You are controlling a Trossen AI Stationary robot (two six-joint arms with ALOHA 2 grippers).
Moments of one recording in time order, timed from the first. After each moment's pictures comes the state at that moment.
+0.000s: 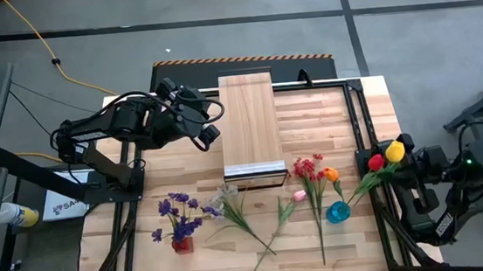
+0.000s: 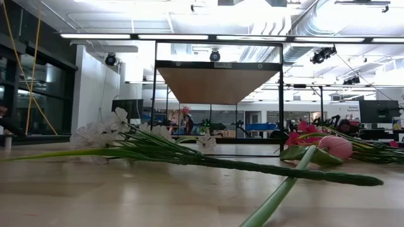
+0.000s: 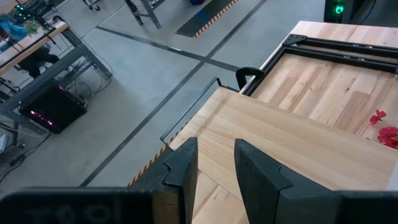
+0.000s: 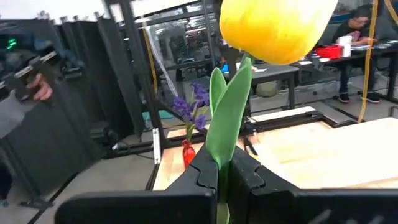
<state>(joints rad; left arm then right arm) -0.13 1.54 2.01 -1.26 -0.91 -0.29 -1.47 0.01 1.16 -1.10 -1.42 0.23</state>
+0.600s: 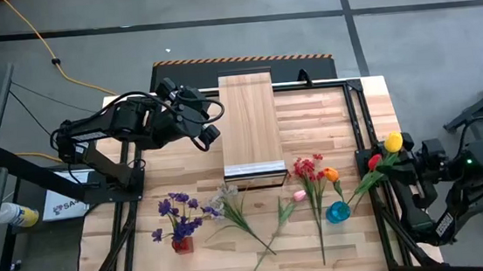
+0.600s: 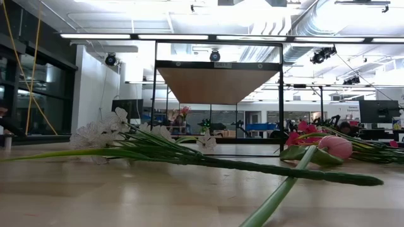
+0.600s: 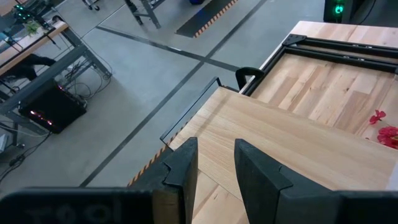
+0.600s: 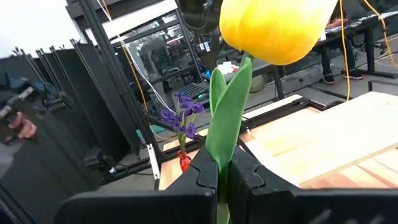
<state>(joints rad) -0.13 1.54 2.01 -1.26 -0.91 -0.29 -1.47 0.01 1.16 -1.11 -1.34 0.37</state>
